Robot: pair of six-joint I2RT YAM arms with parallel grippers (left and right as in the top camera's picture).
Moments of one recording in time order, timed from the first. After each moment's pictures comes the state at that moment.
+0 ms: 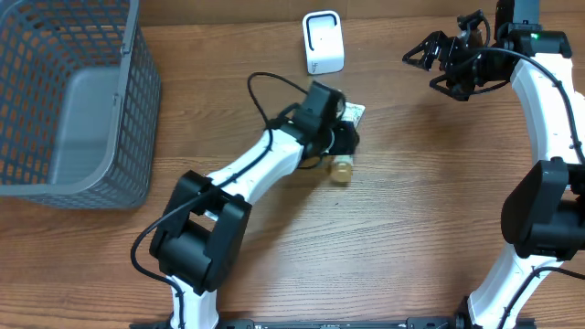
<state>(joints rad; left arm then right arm) -0.56 1.99 1.37 -0.36 0.22 -0.55 -0.10 2.05 1.87 -0.99 -0.73 0.33</state>
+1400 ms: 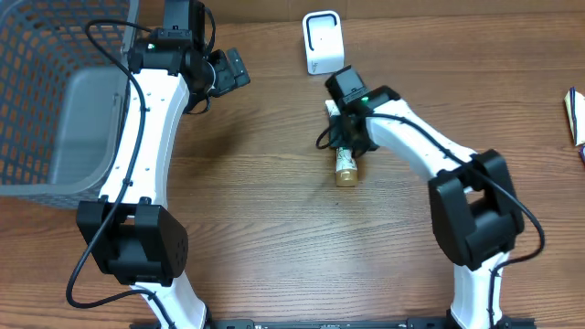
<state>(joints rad) -0.08 1.92 1.88 -1.08 0.05 -0.50 0.49 2.10 1.58 -0.81 0.07 0.51</state>
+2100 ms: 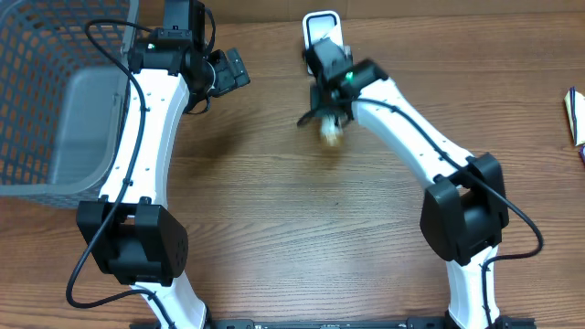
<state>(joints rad) -0.08 1.92 1.88 -1.08 0.05 -0.50 0.52 2.16 1.98 -0.88 0.18 0.47</state>
